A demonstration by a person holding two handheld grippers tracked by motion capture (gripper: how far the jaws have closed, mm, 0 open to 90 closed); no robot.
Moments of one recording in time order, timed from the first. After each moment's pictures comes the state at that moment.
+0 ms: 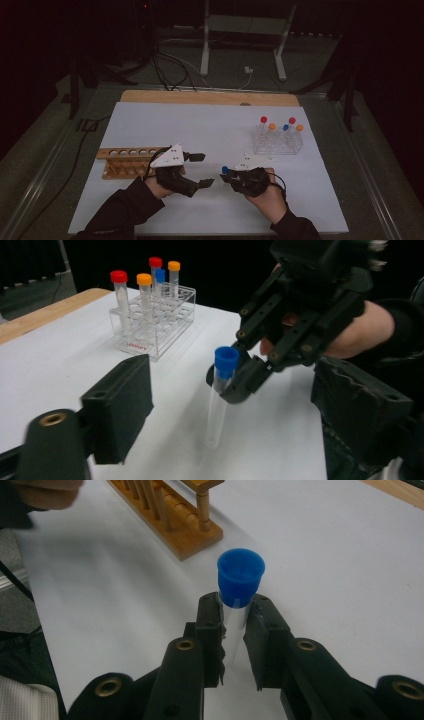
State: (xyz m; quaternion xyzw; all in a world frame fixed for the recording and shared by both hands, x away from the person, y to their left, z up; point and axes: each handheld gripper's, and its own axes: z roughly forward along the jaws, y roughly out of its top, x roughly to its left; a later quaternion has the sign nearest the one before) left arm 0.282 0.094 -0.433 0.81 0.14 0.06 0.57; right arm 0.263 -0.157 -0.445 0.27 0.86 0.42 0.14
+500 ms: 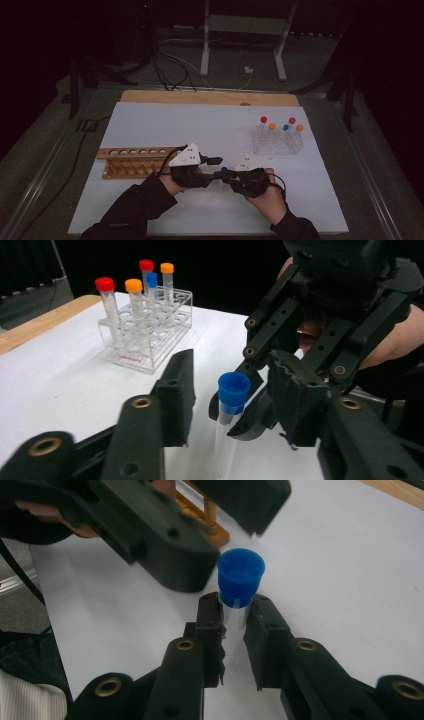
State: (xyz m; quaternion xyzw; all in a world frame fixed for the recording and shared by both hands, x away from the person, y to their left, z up) left arm 0.289 0.061 -0.438 0.81 0.12 0.07 0.57; right arm 0.261 -0.157 -0.442 0.27 0.86 0.42 0.14
